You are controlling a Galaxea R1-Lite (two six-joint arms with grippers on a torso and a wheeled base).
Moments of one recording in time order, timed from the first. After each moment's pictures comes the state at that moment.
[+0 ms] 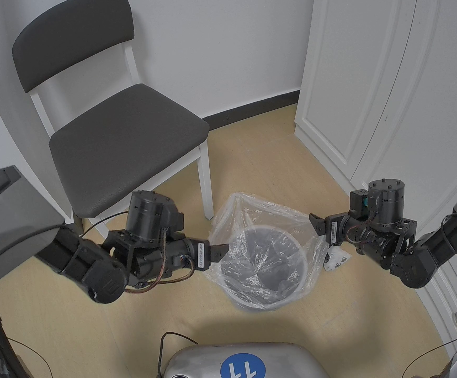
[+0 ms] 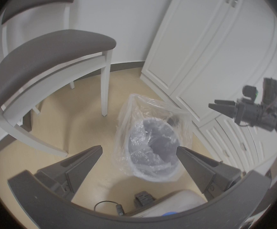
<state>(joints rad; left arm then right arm) -0.57 2.01 -0.82 -0.66 0.01 -0.25 0.44 1.94 -0.70 -0.92 -0.31 0.04</state>
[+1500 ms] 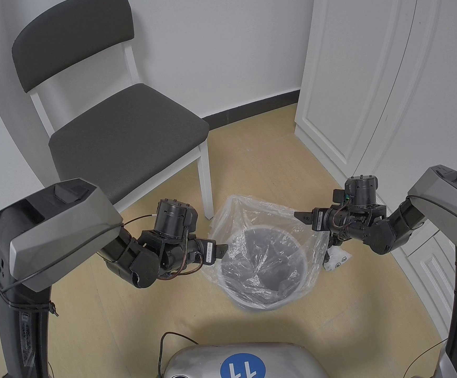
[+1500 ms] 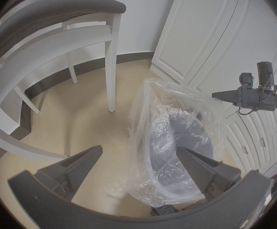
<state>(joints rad) -0.50 2.33 -1.10 -0.64 0.04 -0.20 0.26 2.30 -1.14 -0.73 0.10 0.20</state>
